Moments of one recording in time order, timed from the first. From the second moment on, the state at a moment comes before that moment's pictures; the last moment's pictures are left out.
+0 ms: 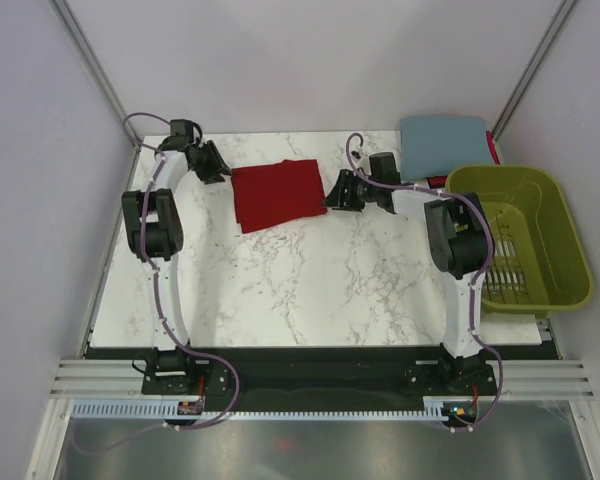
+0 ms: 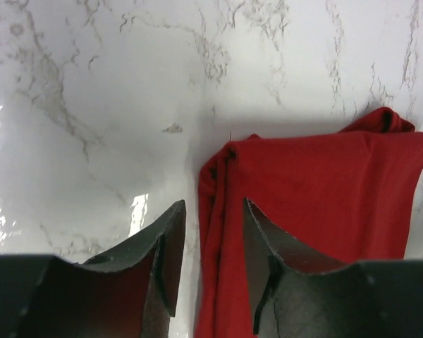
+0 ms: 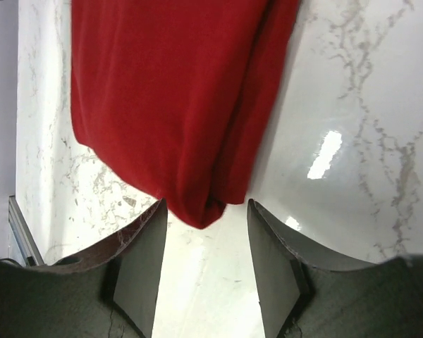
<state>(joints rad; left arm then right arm) 0.05 2.43 2.07 -0.56 0.36 -0.44 0.28 2.18 1.43 0.07 -0.63 0.48</state>
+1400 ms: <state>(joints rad) -0.12 2.04 1.42 -0.53 0.24 -0.42 0.33 2.25 1.50 0.02 -0.63 0.42</state>
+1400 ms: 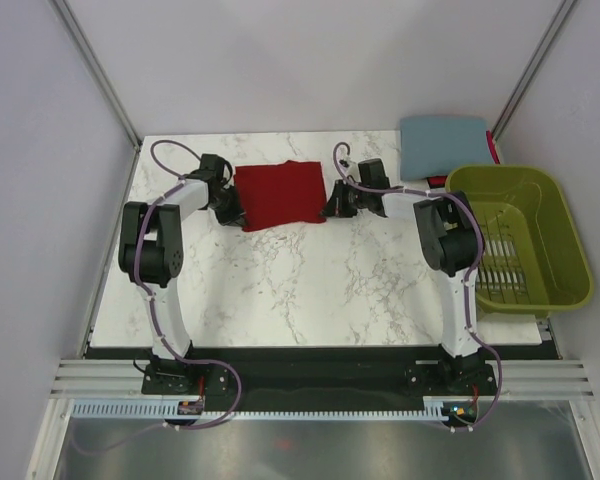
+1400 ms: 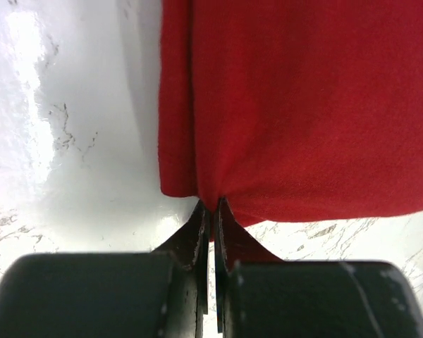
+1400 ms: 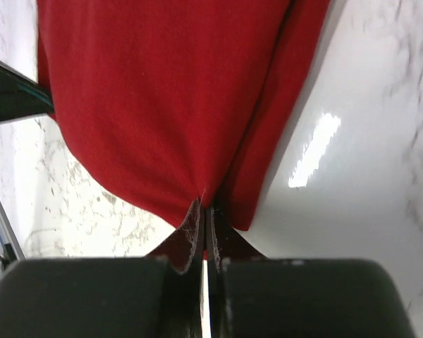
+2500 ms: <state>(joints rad) -0.16 1.70 1.37 -0.68 0.12 -0.37 0.47 1.69 1.04 -0.07 -0.43 0.52</state>
